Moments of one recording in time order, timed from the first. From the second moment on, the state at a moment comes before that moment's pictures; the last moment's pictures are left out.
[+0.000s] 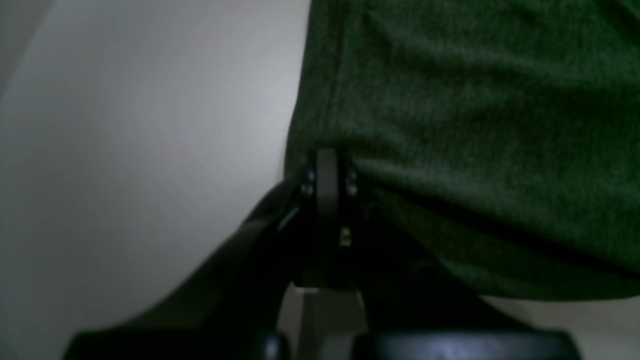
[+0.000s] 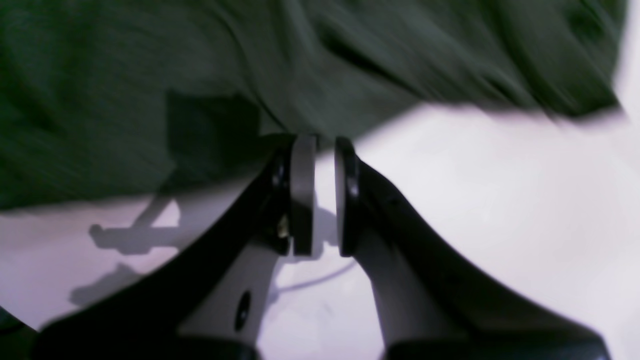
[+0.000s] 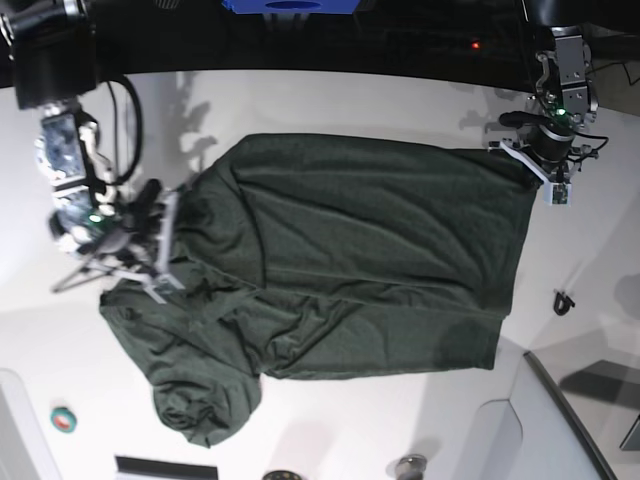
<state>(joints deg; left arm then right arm) 12.1 -16.8 -20.3 62.8 1.1 -16.7 9.5 4.2 14.2 -7.5 82.1 0.3 28.1 -53.8</state>
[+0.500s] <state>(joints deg) 12.1 -16.9 -20.3 62.8 1.1 -16.6 9.7 4.6 14.9 -7.9 82.3 0.2 28.3 -50.8</state>
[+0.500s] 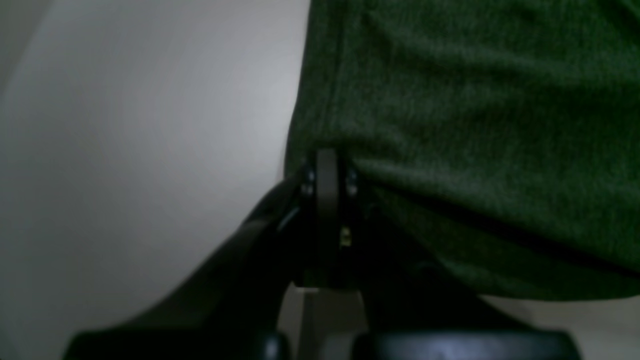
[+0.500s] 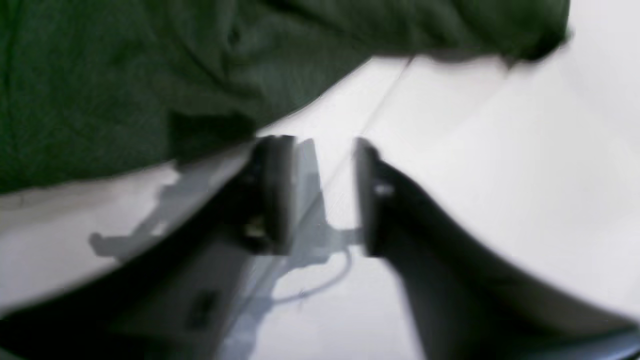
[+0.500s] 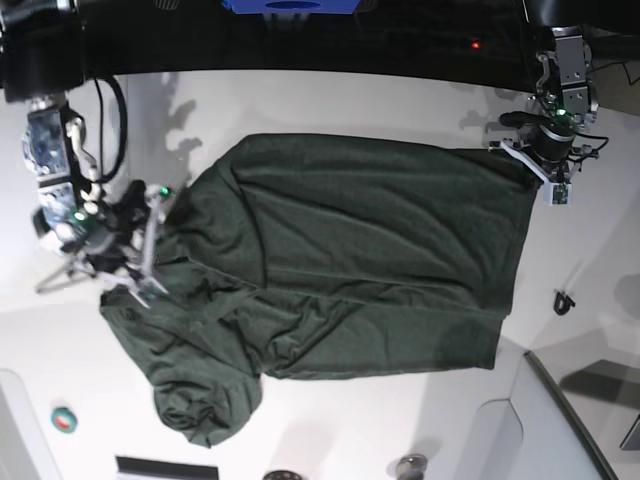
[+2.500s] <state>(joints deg) 12.4 -16.9 -20.3 62.8 0.9 -16.6 9.4 -8.8 17.0 7.4 100.3 1.3 28.2 -67.1</state>
